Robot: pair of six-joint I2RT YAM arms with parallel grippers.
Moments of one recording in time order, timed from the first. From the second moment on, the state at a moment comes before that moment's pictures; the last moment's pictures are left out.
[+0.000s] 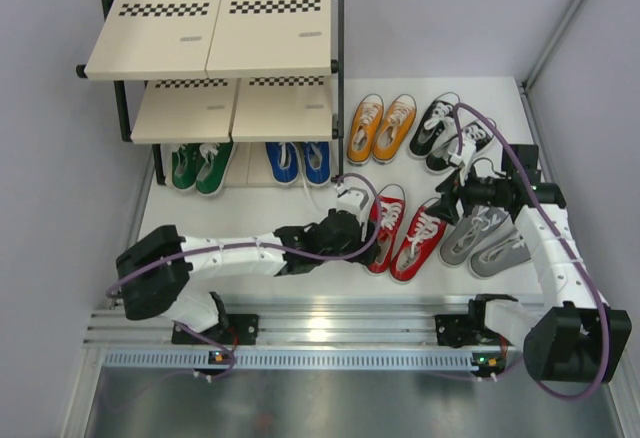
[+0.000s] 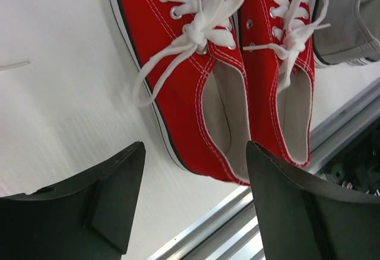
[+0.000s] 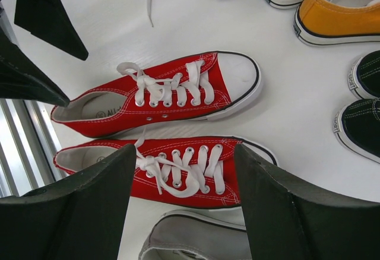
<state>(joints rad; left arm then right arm) -1.15 1.45 0.79 0.00 -0.23 -0.70 -0.05 1.07 0.87 -0.73 -0.93 -0.75</state>
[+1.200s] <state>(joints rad) -1.18 1.63 0.89 -0.08 -0.41 -0.56 -0.05 1.07 0.87 -0.73 -0.93 -0.74</state>
